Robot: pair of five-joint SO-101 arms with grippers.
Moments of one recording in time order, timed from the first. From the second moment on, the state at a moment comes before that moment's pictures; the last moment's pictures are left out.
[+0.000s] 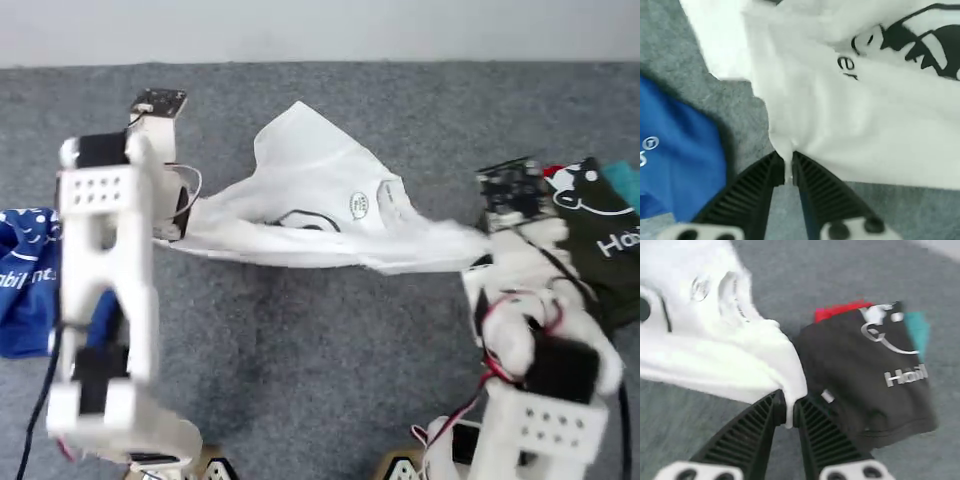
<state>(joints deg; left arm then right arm) -8.1 0.0 -5.6 99.4 -8.6 11.0 -59.0 29.3 79.9 24.8</state>
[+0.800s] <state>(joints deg) -8.1 -57.0 14.9 99.8 -14.0 19.5 -63.9 -2.2 100.7 22.5</state>
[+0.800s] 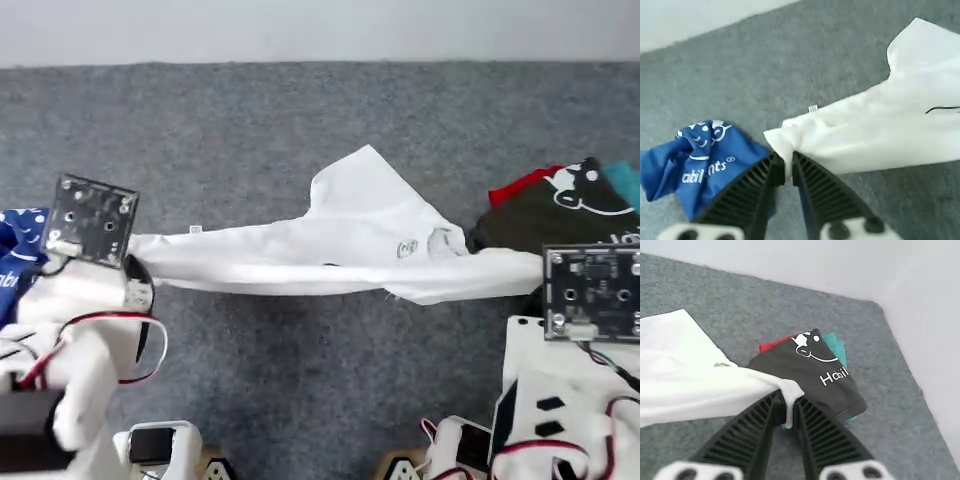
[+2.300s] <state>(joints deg) -24.1 -60.6 38.9 93.4 -10.0 -50.1 -9.8 15.9 97.7 20.9</state>
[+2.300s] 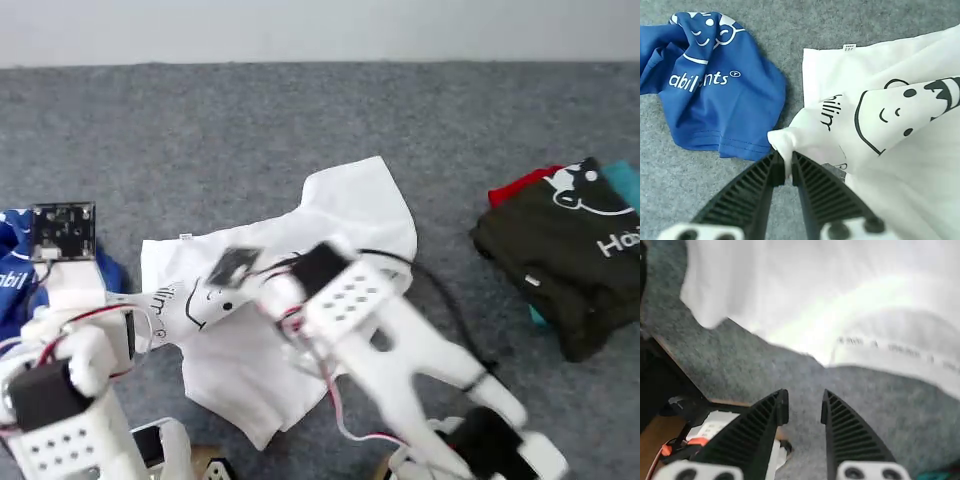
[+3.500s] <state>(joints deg) -23.9 -42.3 37.8 80.8 -9.5 -76.7 21.1 -2.0 94.7 17.6</state>
